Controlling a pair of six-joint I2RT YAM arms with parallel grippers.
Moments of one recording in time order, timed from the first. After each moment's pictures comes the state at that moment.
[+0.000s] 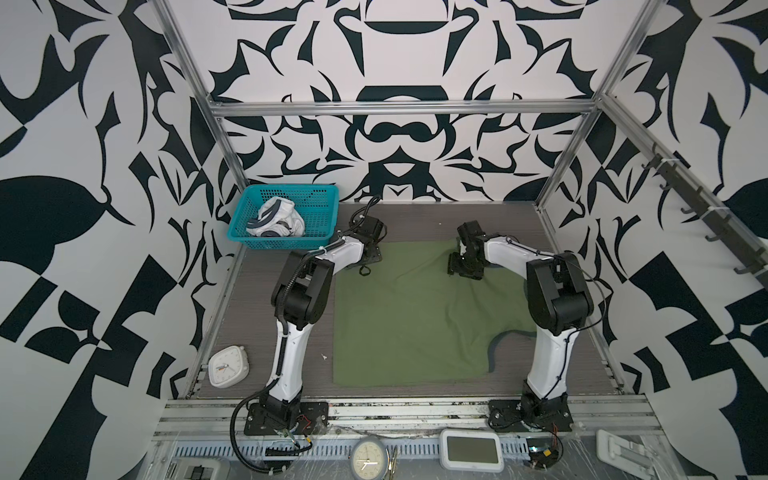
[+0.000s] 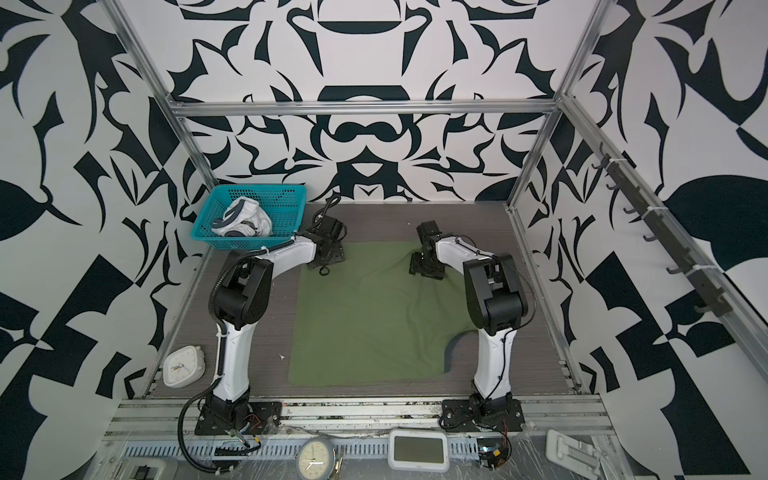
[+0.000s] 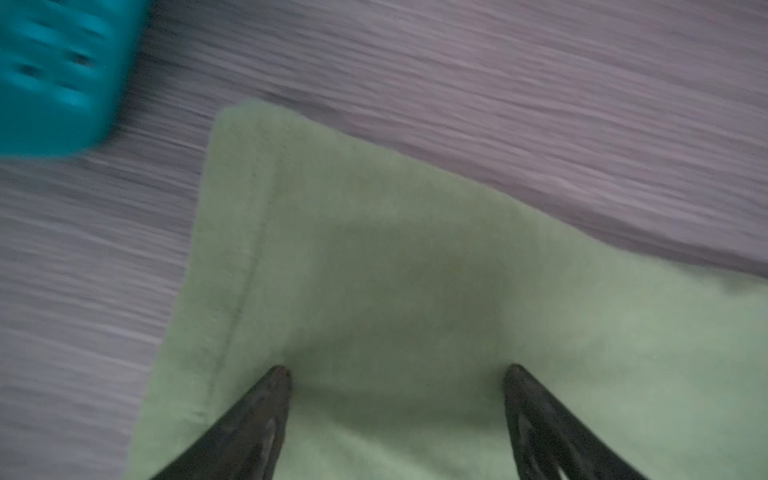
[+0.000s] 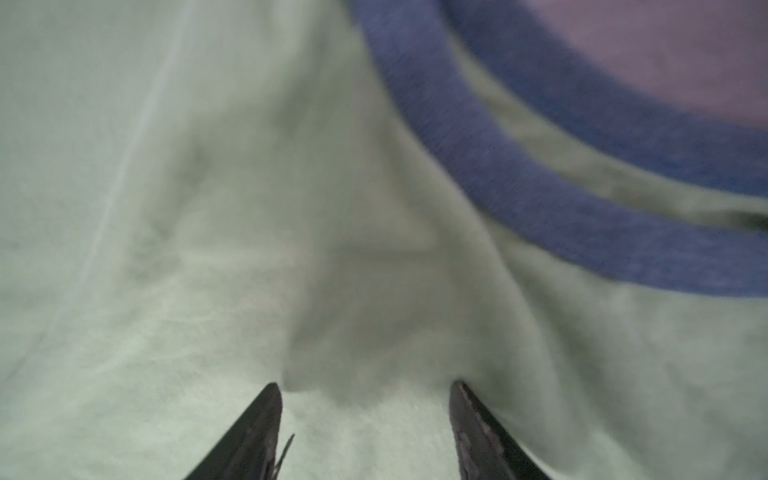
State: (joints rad) left arm -0.46 2.19 1.59 -0.53 -0.34 -0.63; right arm 0.26 2.01 1.39 -0.63 -0.06 0.44
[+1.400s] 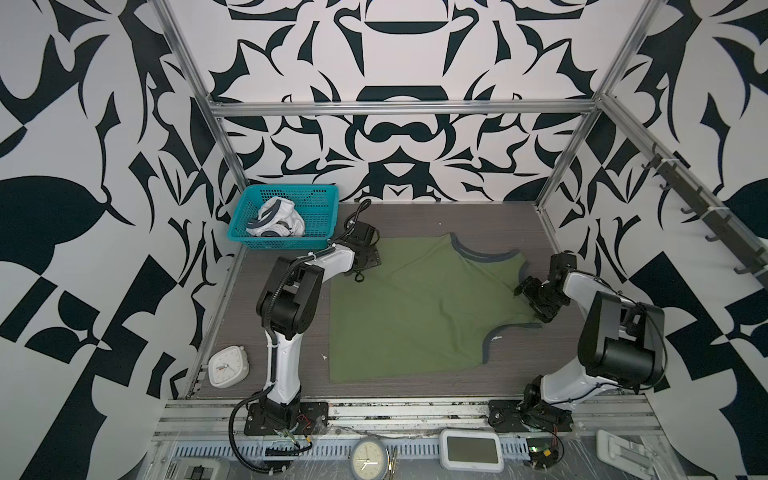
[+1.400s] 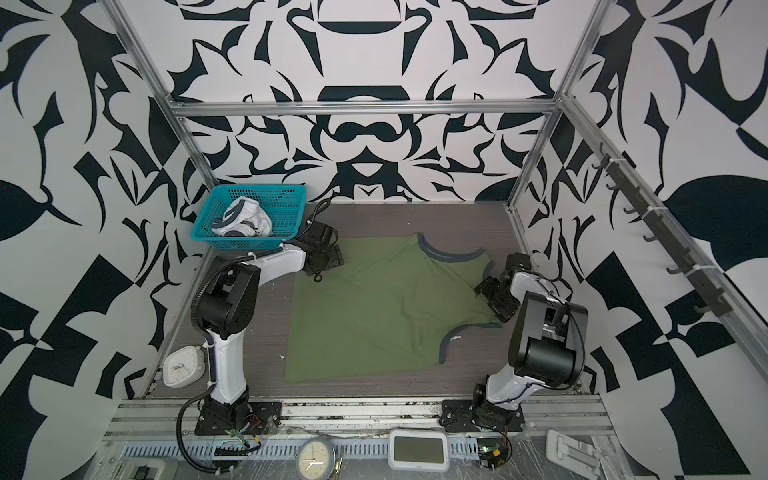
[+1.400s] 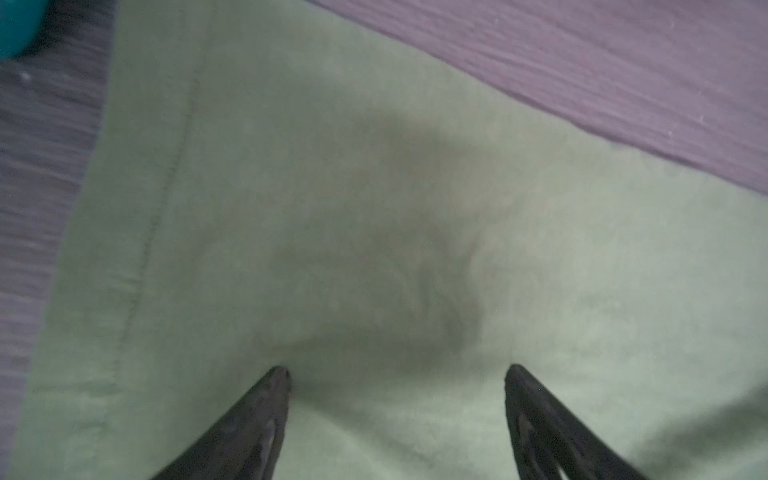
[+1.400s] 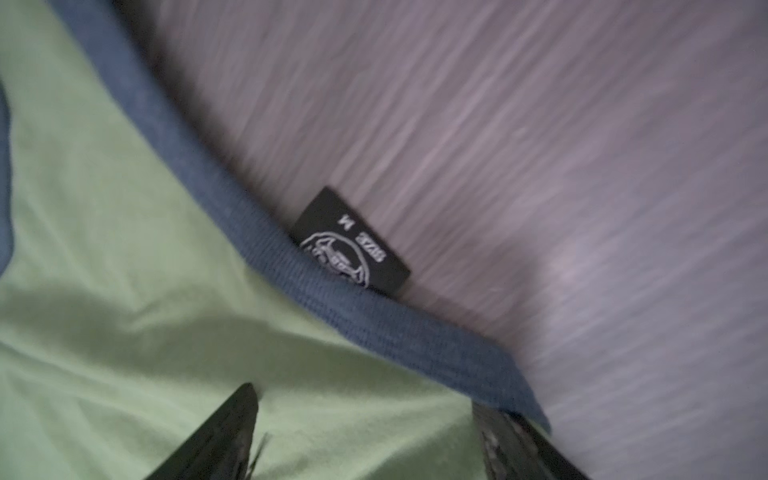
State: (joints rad) left arm -0.44 2.04 1.37 -0.35 -0.13 -0.67; right arm -0.35 1.59 0.87 -0.59 -0.17 0.58
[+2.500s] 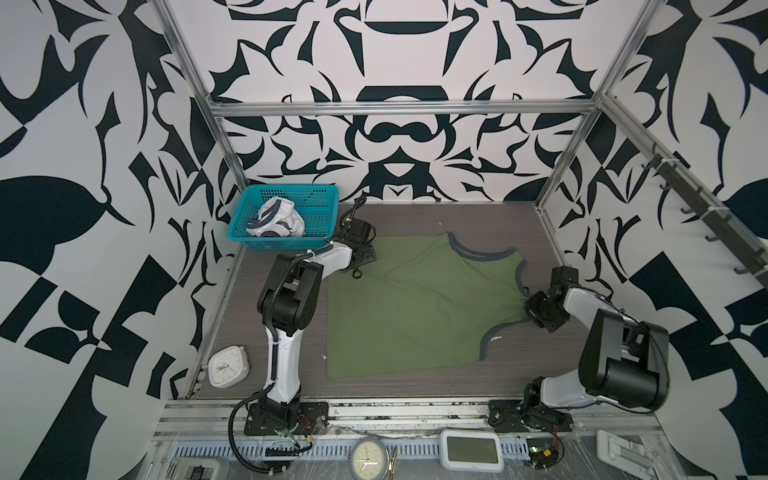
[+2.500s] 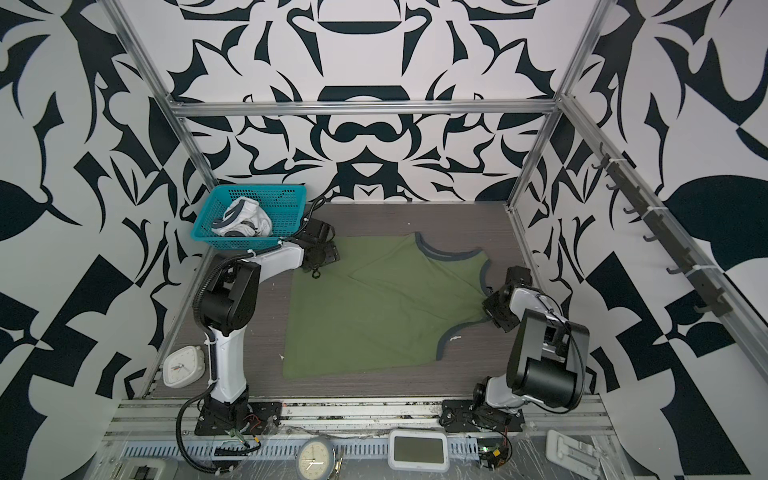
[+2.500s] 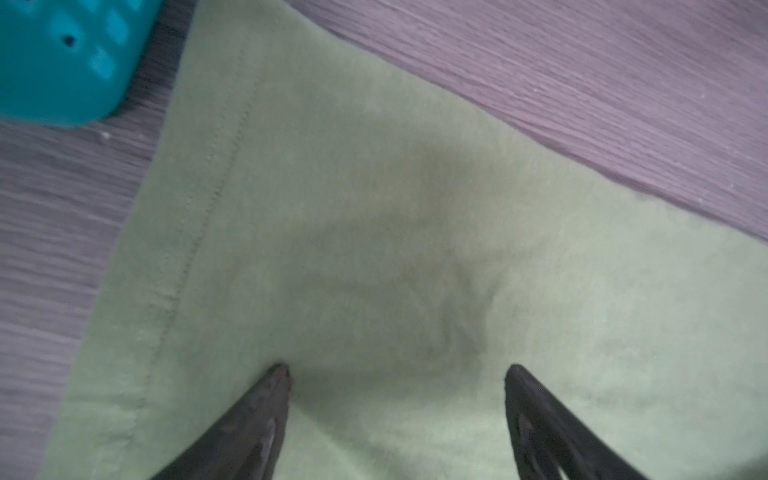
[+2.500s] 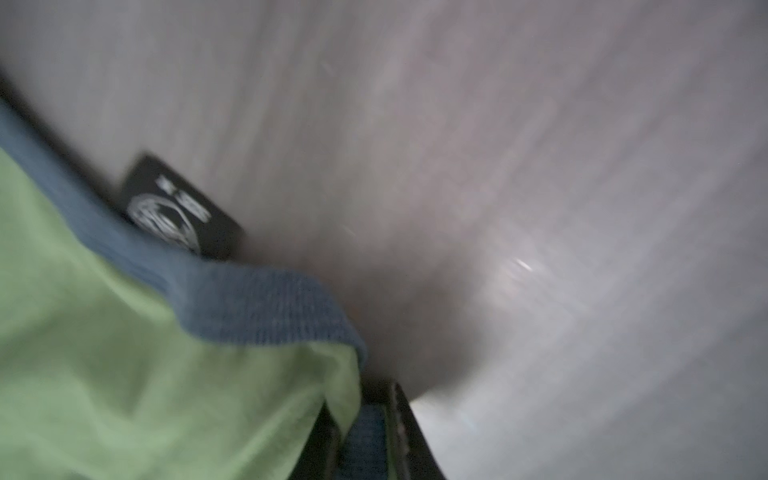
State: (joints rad) left arm -0.41 2.07 1.40 -0.35 -0.19 -0.69; right arm -0.36 1.49 0.73 -0.51 -0.09 0.65
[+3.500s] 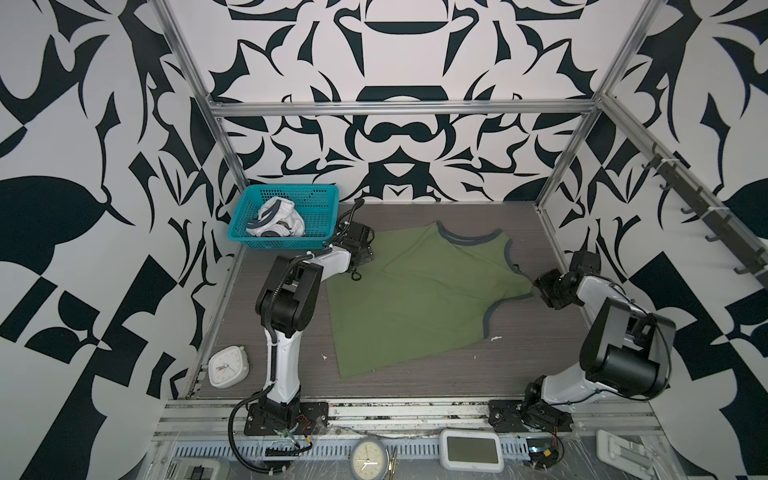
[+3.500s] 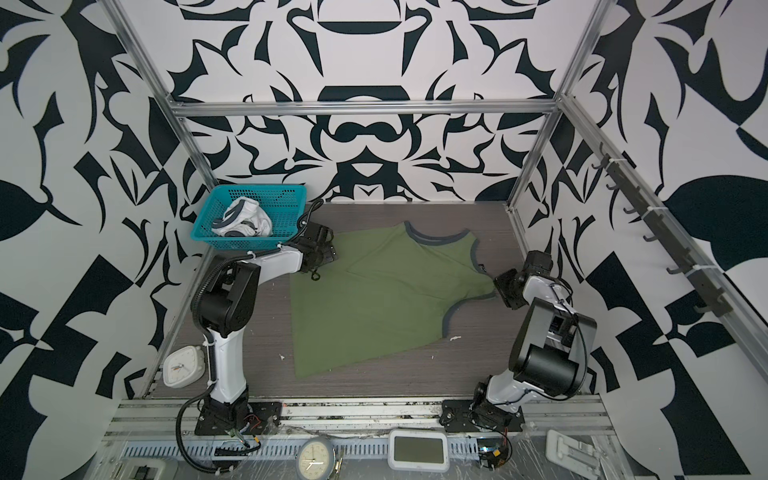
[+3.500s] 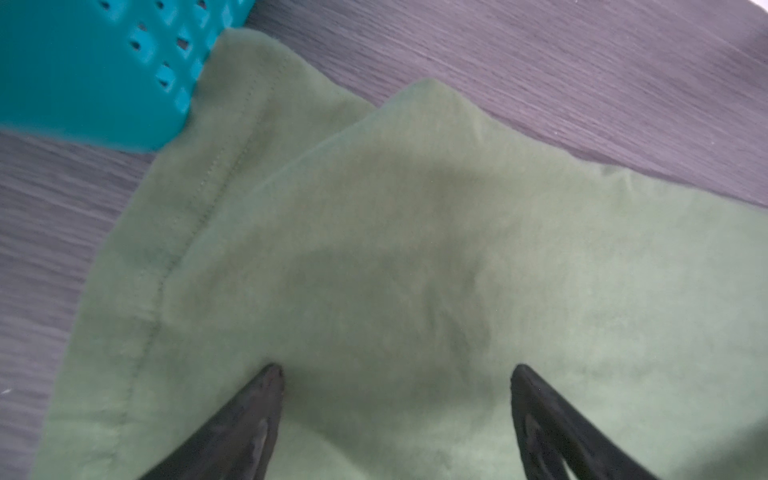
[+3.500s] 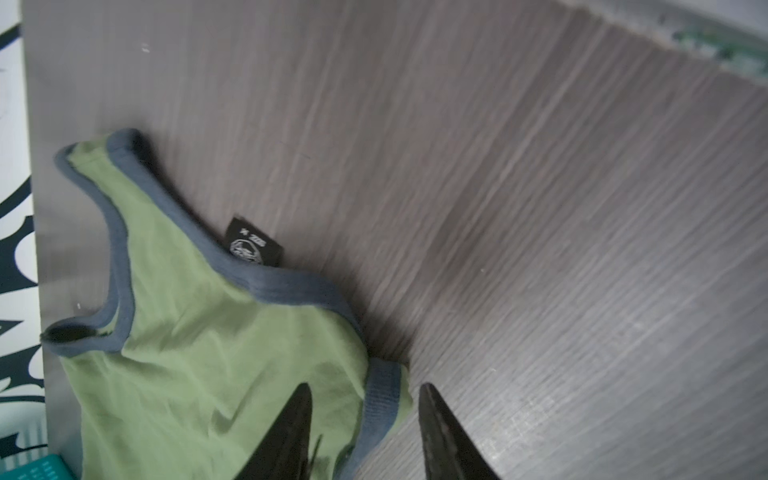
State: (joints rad) left arm -0.41 2.05 1.33 -0.25 -0.24 -0.71; right arm -0.46 1.56 0.88 -0.44 -0.27 0.70
